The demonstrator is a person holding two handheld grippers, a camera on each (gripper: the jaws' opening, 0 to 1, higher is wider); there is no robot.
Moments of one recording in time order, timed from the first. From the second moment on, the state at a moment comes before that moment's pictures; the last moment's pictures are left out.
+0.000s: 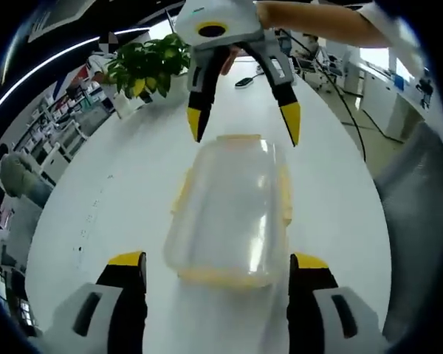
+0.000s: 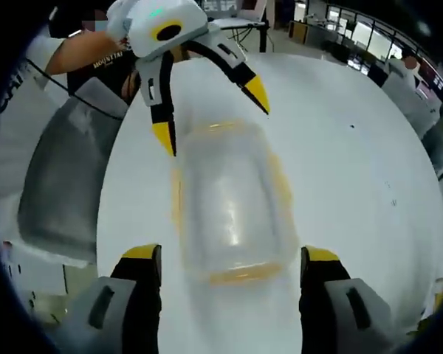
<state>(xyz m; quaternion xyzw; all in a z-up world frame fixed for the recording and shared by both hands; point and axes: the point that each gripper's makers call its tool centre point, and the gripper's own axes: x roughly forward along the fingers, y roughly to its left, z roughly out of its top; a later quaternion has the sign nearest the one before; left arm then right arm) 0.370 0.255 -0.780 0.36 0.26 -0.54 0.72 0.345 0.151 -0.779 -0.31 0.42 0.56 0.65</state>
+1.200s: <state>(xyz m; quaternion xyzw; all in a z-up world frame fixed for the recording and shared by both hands) 0.368 0.270 -0.804 0.40 0.28 -0.55 0.68 0.354 0.167 -0.801 -0.31 0.40 0.55 0.66</state>
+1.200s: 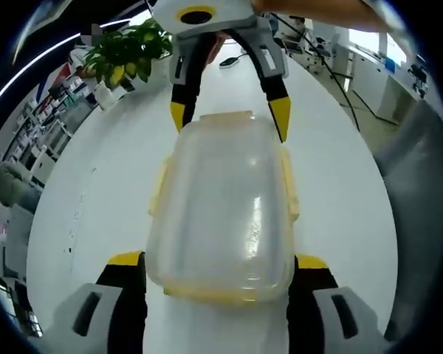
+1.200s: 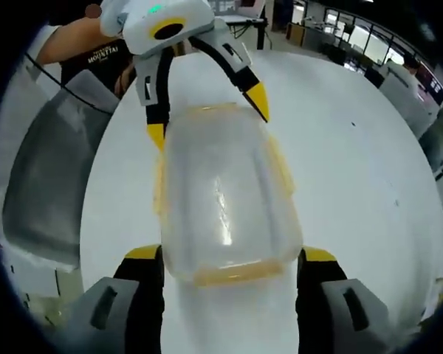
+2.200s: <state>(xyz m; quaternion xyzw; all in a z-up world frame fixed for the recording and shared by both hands) 0.352 0.363 -0.808 0.37 0.33 -0.52 0.69 0.345 0.260 -0.801 -0.30 0.36 0.58 0.66</state>
